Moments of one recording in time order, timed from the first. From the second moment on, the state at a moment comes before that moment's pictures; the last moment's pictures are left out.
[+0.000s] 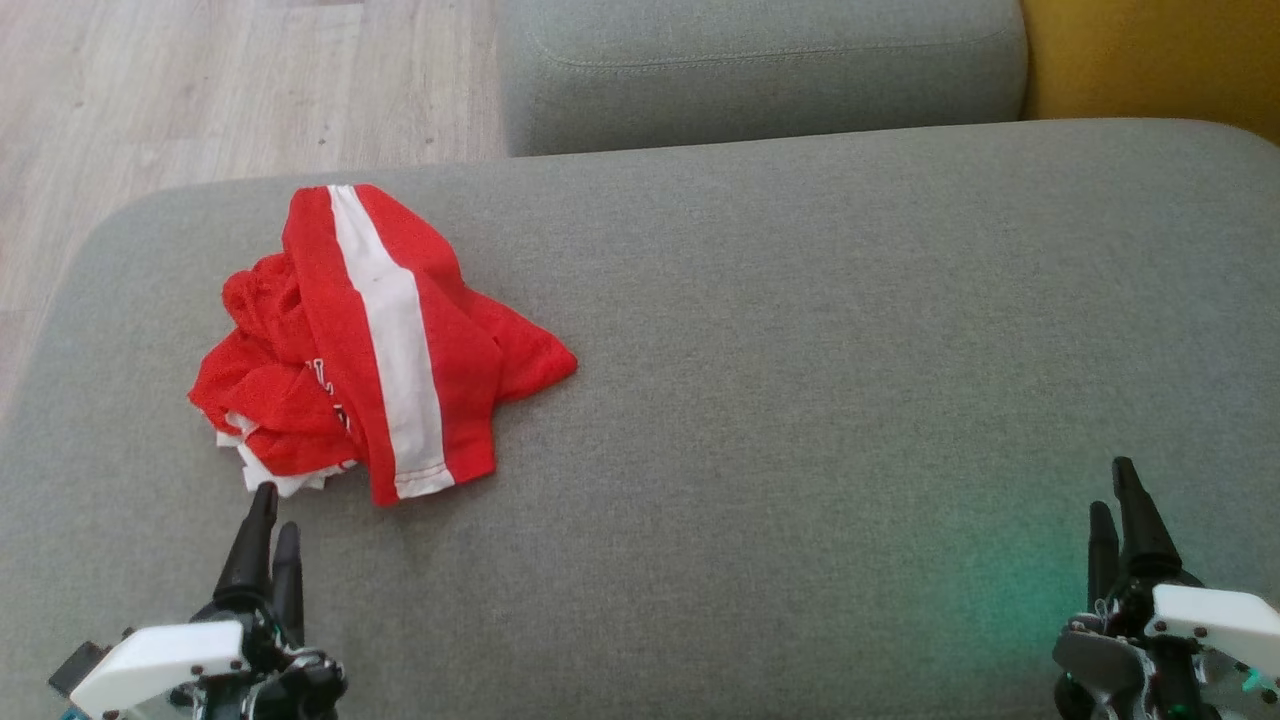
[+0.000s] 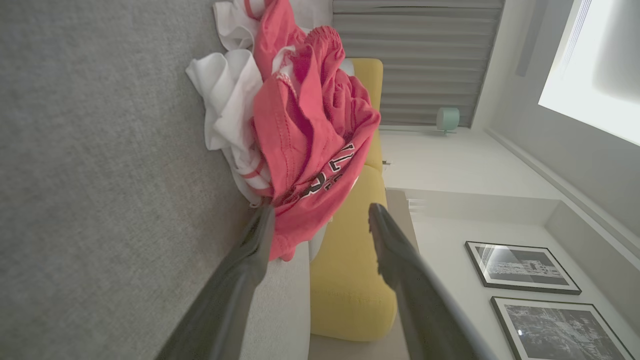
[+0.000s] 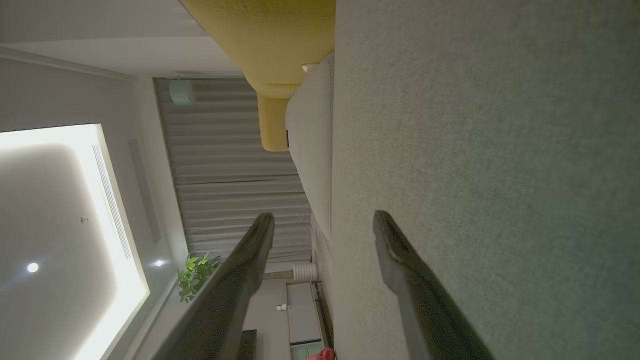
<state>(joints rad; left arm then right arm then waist) 0.01 0.03 0.07 0.32 -1.59 -0.12 0.08 -0.01 -0.04 -0.12 0.34 1.58 0.13 0.09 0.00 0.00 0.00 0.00</state>
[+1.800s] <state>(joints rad) 0.00 0.03 0.00 0.05 -0.94 -0.04 -0.07 -0.01 -0.04 -0.04 0.14 0.70 0.13 -0.07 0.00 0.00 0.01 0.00</state>
